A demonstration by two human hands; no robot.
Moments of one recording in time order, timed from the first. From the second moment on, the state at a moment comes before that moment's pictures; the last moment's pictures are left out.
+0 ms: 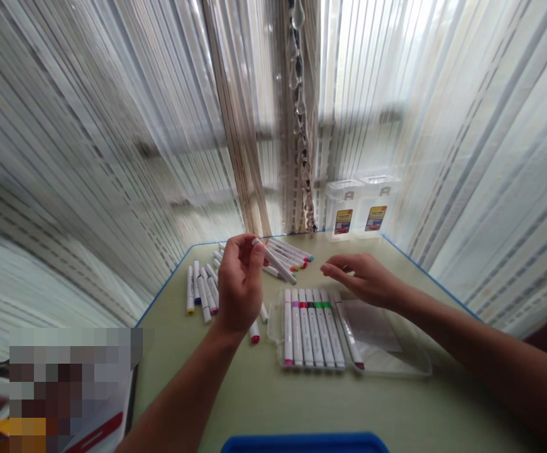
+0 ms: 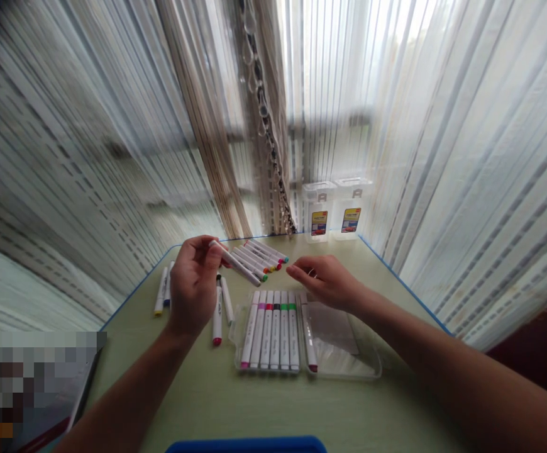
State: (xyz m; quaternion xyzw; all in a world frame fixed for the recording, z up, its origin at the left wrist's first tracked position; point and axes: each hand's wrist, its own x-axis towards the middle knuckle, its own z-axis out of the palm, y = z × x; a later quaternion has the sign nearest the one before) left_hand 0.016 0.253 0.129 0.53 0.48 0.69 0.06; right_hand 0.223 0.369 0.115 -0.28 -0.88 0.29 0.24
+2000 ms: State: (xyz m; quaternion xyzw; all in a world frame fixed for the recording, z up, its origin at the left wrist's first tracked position) left_hand 0.042 0.247 0.120 0.55 0.49 0.55 0.40; right_hand 0.217 0.342 0.120 -0.22 -0.71 0.59 0.31
